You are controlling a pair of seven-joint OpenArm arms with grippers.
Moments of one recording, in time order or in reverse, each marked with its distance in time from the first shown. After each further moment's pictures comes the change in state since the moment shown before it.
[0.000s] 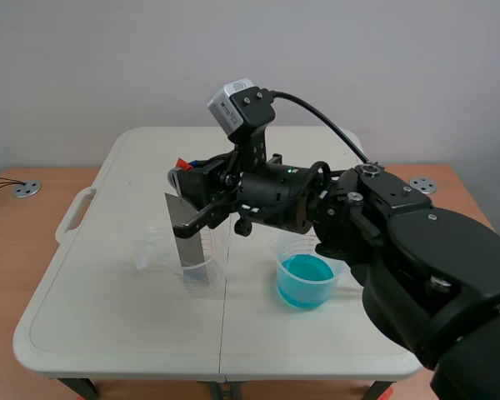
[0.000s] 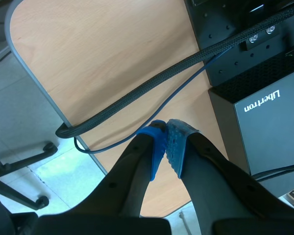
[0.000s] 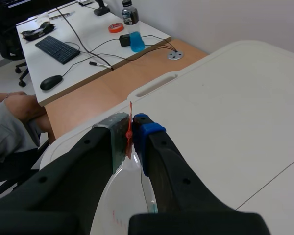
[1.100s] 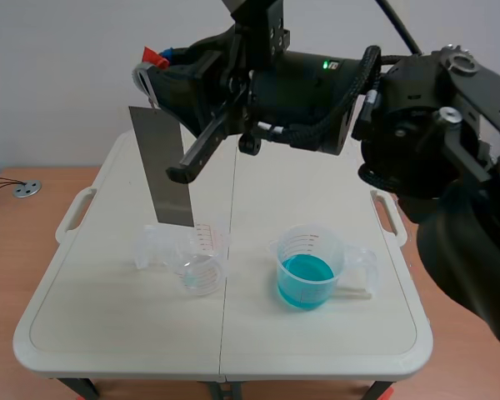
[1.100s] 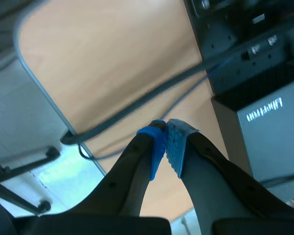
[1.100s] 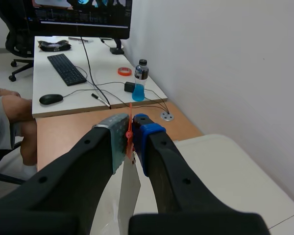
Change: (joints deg) left arm -1.1 0.0 -1.1 0.9 0.0 0.0 -0.4; right arm -2.3 6.3 1.2 28.2 -0.2 3.0 -3.1
